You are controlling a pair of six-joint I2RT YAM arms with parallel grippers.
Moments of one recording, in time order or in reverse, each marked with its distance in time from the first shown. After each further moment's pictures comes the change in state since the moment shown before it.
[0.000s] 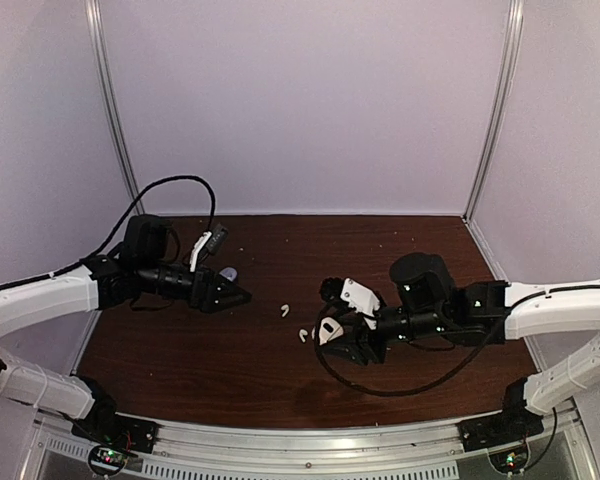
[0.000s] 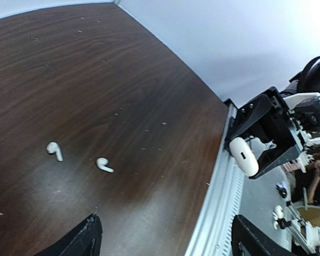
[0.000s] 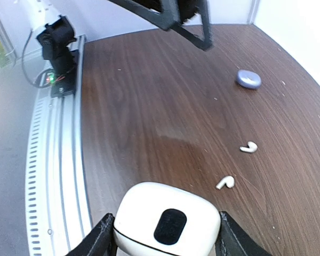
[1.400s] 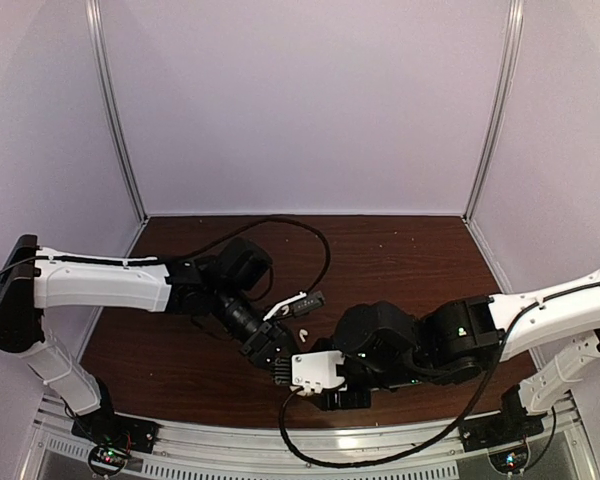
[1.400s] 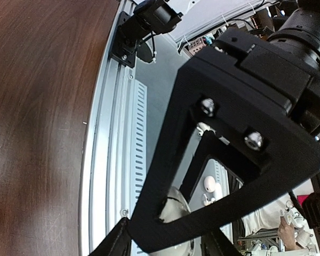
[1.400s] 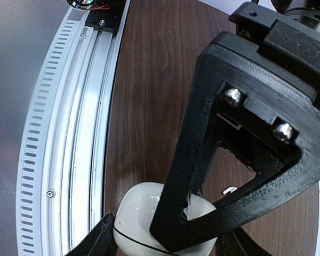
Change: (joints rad) left arm -0.425 0.382 0.290 -0.186 0.324 0.050; right arm 0.375 0.164 0.291 -0.351 0.346 -0.254
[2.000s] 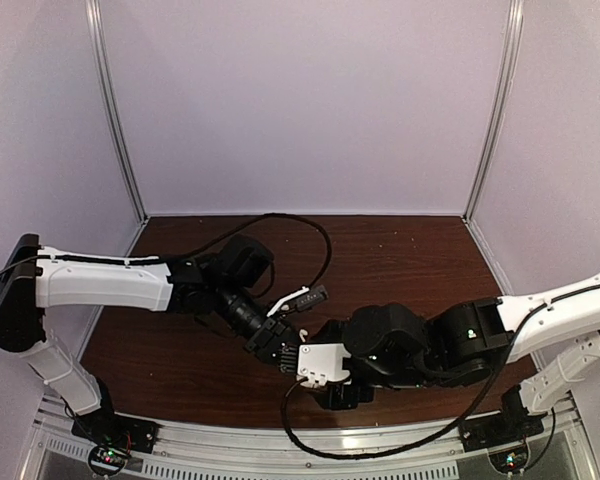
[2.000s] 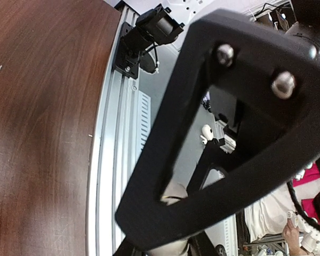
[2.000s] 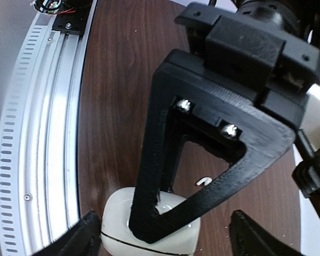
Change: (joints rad) left arm 0.000 0.012 0.010 0.042 -0.012 -0.018; right arm 0.015 -0.023 -0.019 0.016 0.148 0.008
